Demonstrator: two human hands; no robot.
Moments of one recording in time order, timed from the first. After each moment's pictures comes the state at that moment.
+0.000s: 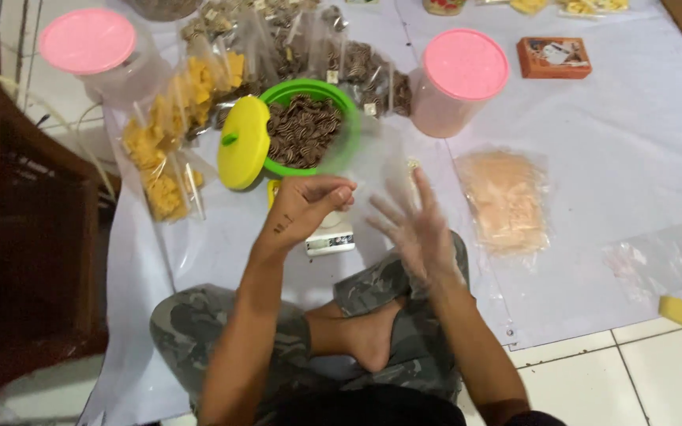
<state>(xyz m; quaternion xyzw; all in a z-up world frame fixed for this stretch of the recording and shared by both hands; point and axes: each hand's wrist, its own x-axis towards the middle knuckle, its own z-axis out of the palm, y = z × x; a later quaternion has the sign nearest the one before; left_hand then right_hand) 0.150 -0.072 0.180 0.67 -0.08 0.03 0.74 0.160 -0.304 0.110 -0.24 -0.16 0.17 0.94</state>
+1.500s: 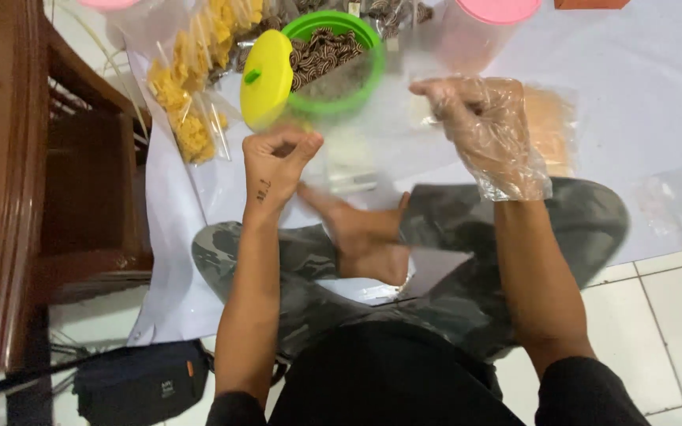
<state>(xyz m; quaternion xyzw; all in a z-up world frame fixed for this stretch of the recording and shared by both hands) 0.045 -0.033 0.221 0.72 0.00 0.22 0.66 0.097 -0.302 0.296 -0.72 -0.29 -0.08 0.63</state>
